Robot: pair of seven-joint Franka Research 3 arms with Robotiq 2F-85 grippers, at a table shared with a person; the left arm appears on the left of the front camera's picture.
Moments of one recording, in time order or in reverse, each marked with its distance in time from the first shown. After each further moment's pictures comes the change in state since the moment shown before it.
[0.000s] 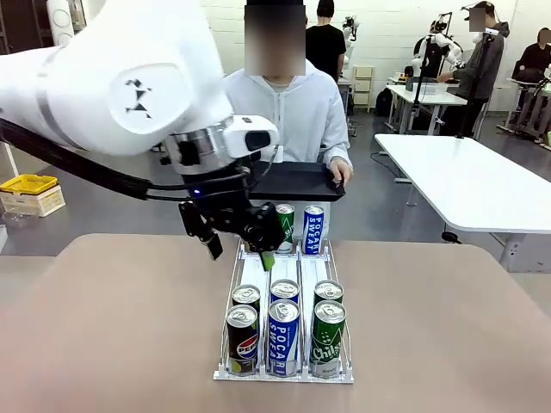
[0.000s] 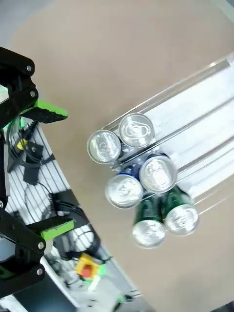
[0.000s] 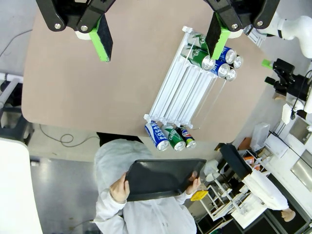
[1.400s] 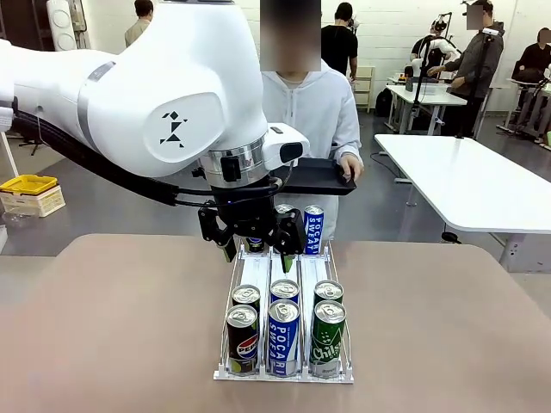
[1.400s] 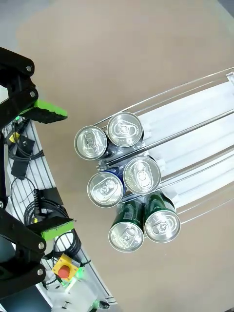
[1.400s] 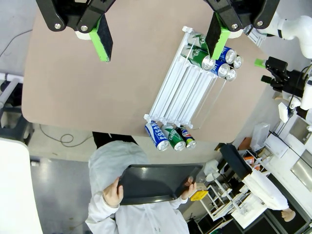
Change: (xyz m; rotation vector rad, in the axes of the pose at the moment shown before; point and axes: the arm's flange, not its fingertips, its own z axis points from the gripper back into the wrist) left arm 0.005 -0.019 -0.012 0.066 -0.044 0.062; right arm 0.000 0.000 0.000 0.000 0.000 0.000
